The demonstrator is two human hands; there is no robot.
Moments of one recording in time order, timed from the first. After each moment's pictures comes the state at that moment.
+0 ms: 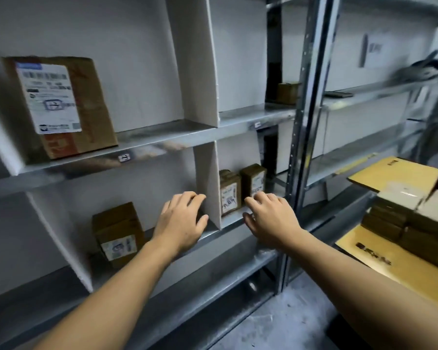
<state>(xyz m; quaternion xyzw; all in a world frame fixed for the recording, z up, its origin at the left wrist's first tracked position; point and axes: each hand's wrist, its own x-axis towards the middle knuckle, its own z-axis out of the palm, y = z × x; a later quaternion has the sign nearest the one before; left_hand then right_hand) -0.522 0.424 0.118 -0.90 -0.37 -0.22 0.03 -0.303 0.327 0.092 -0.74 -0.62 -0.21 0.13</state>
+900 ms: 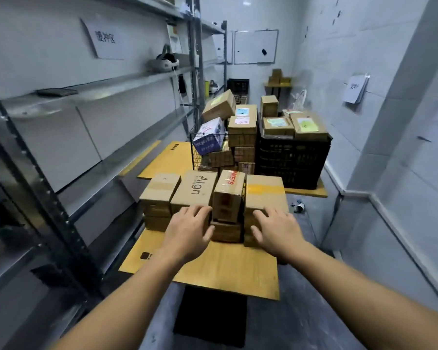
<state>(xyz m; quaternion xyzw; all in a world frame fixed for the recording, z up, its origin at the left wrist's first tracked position) 0.020 0.121 0.053 -0.99 0.02 -0.14 -0.08 0.083 -0.106 0.038 -0.97 -0.22 -0.09 0.01</state>
